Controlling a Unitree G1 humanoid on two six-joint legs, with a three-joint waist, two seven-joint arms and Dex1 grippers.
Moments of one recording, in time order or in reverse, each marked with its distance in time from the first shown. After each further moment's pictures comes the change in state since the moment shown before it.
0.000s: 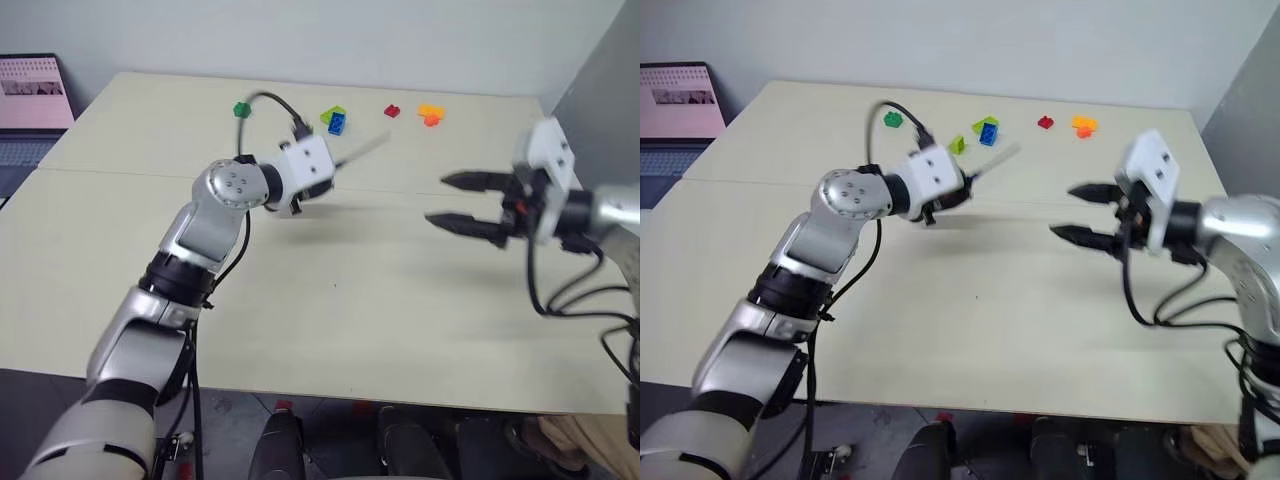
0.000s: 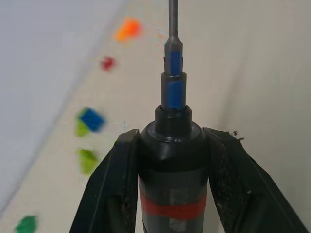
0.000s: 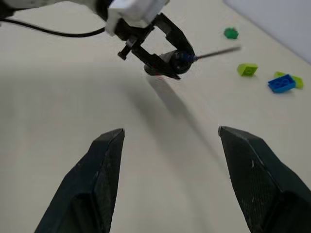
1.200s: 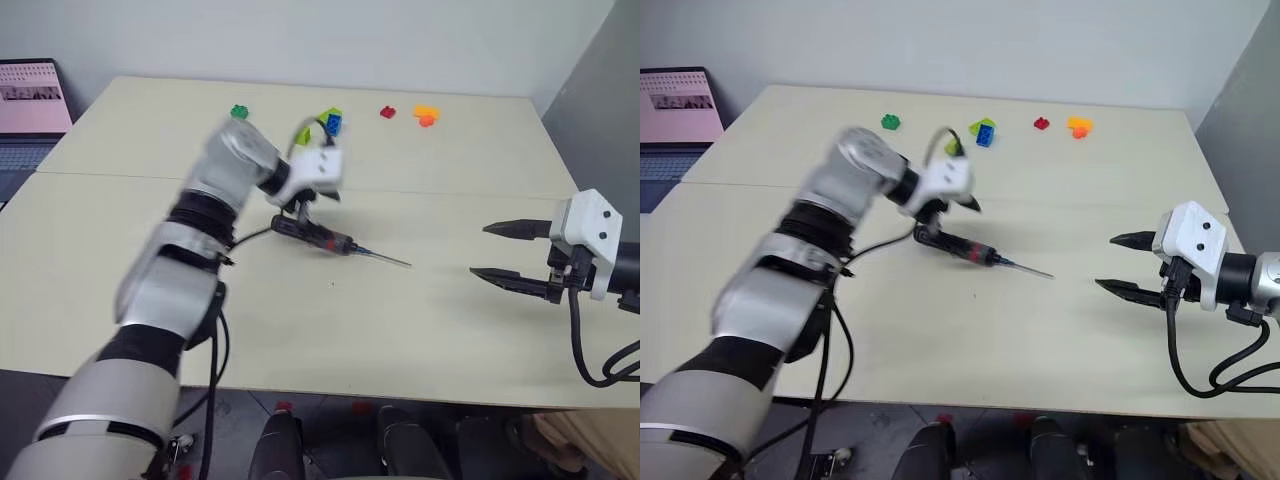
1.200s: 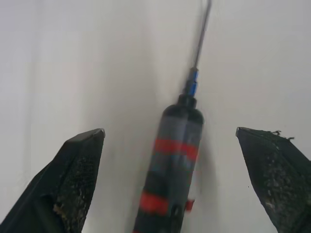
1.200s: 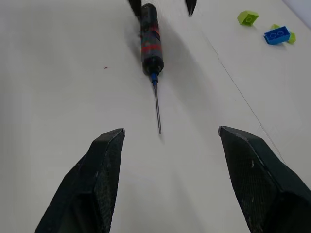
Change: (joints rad) left arm -0.283 -0.005 0.132 0.412 -0.038 -0.068 -0.603; right arm 0.347 -0.158 -0.145 -0.067 -0.052 -0.235 0.025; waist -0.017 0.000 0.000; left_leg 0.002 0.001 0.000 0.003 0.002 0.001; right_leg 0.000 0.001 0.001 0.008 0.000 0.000
